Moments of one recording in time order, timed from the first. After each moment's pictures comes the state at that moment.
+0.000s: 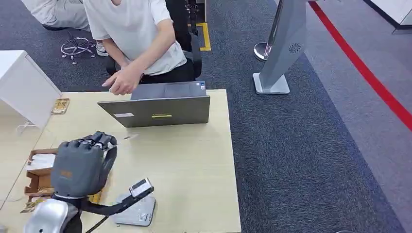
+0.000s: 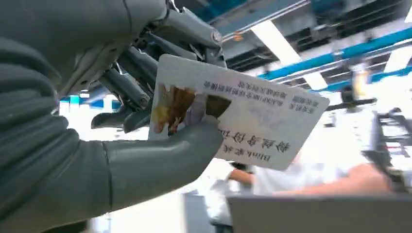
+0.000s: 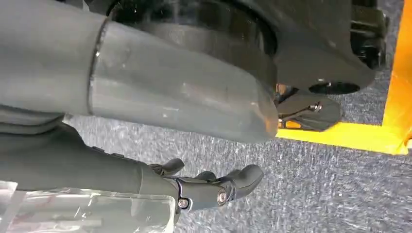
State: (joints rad) left arm -0.10 0.12 -0.53 -2.06 -1.53 -0.19 0.17; right arm -0.08 0.09 1.54 0.01 -1.46 -0.25 -0.27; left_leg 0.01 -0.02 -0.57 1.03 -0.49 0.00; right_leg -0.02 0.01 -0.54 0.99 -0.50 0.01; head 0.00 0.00
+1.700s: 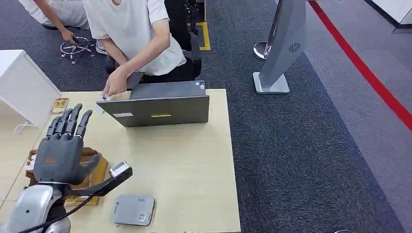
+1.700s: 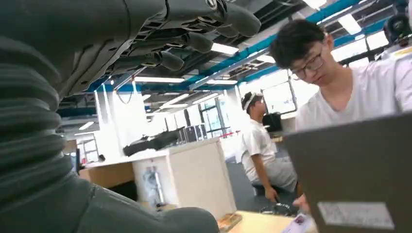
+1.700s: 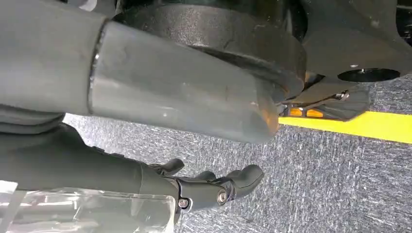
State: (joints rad) left arm -0.02 0.05 -0.30 -1.98 -1.53 -0.23 0.04; right arm -0.07 0.10 1.54 0.01 -1.40 -0.29 -0.21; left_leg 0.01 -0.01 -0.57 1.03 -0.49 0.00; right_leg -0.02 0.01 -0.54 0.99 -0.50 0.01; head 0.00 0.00
